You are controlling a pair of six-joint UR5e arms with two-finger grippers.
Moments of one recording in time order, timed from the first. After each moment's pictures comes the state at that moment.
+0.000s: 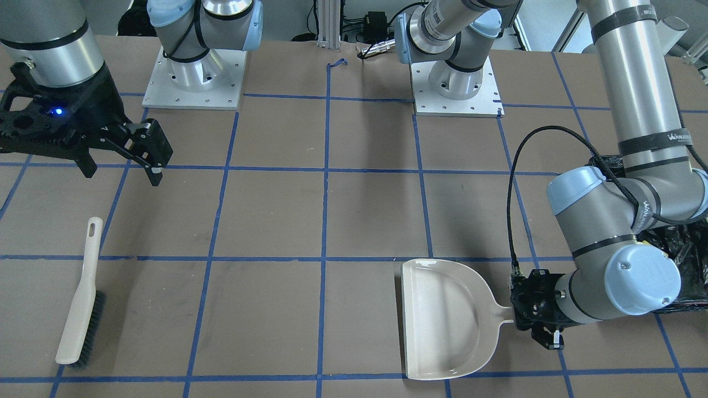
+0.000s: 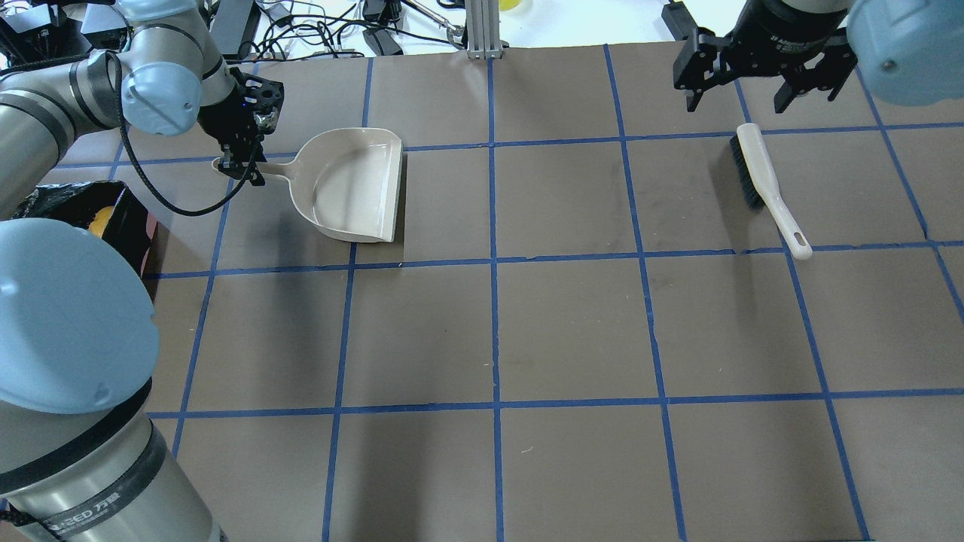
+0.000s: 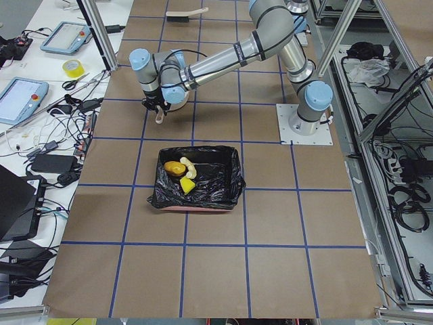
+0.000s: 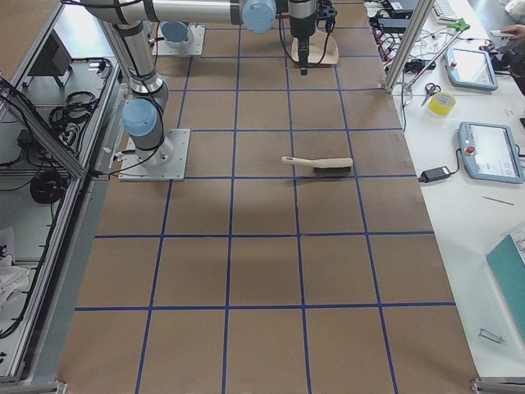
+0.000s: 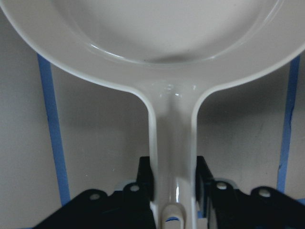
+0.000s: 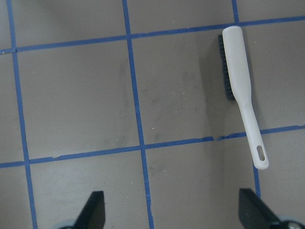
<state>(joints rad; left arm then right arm) -1.38 -2.20 -1.35 -1.25 1.61 1.78 1.53 -1.52 1.54 -1.74 -1.61 0.07</state>
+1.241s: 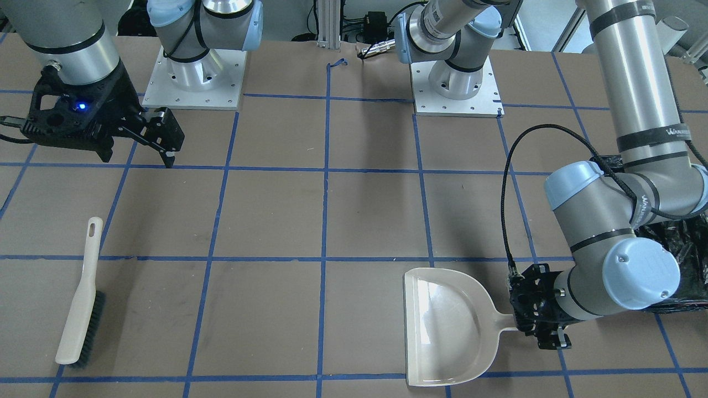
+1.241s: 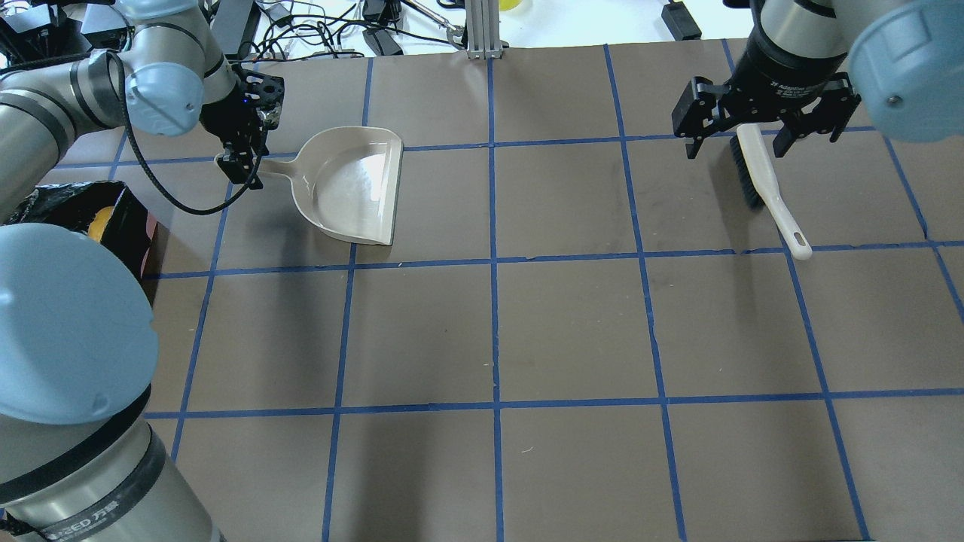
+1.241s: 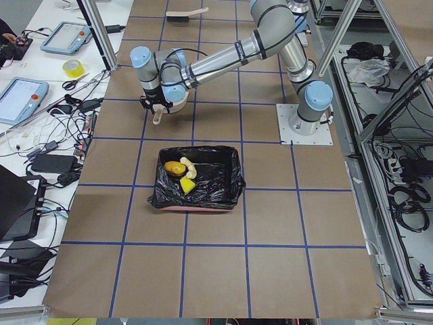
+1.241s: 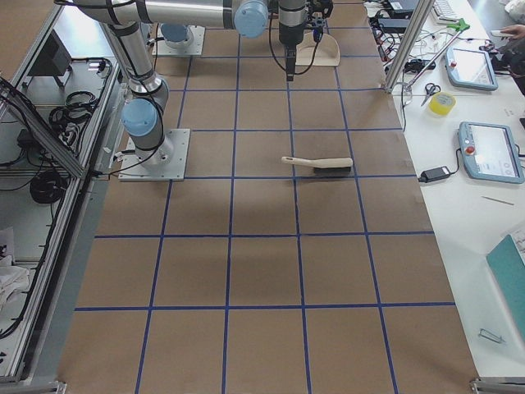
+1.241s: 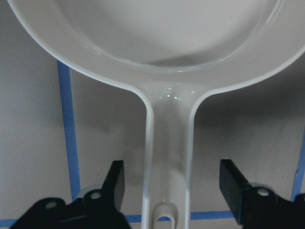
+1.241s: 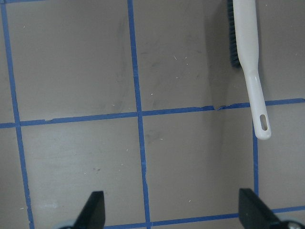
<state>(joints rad) -1.39 -2.16 -1.36 -1.28 1.61 1.65 1.53 -1.55 1.59 -1.67 -1.61 0.03</state>
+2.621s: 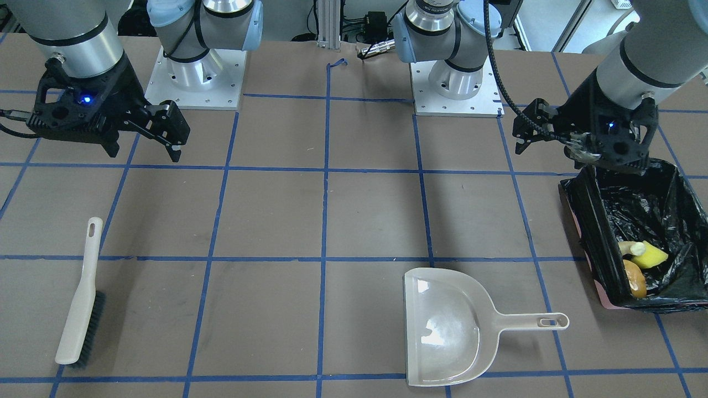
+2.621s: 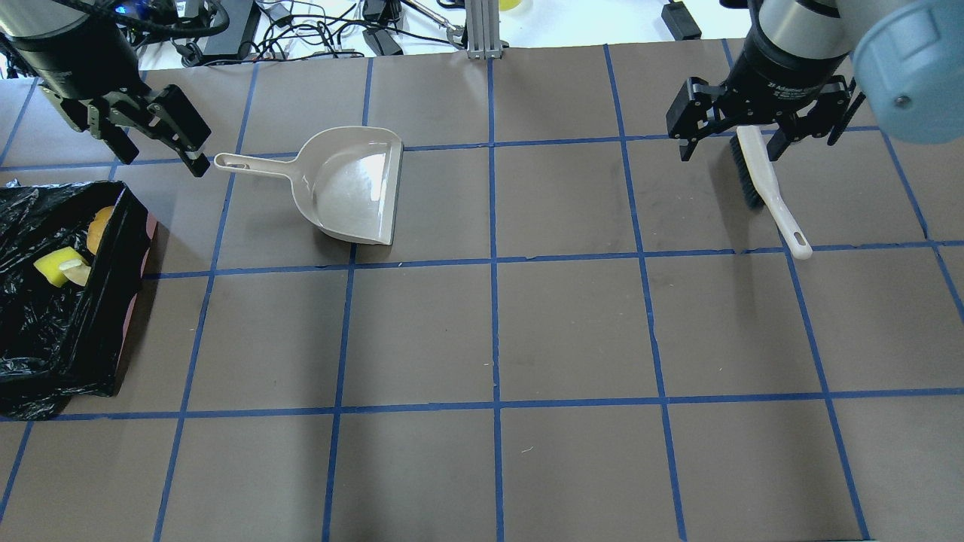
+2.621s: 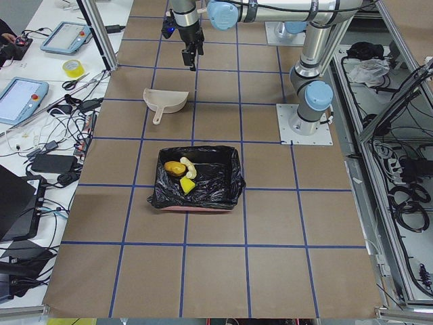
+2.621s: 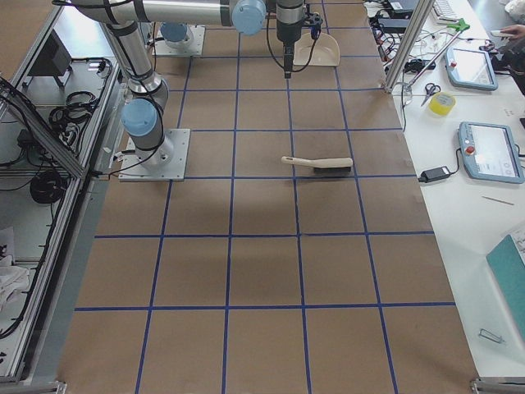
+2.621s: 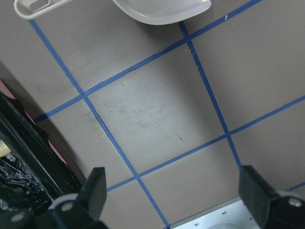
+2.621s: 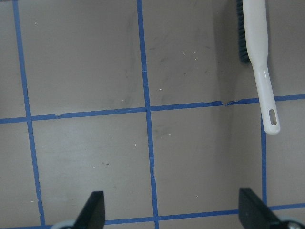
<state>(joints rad) -1.40 -1.68 -1.38 -1.78 1.60 0.35 1.54 -1.57 1.59 -1.65 -1.59 0.03</state>
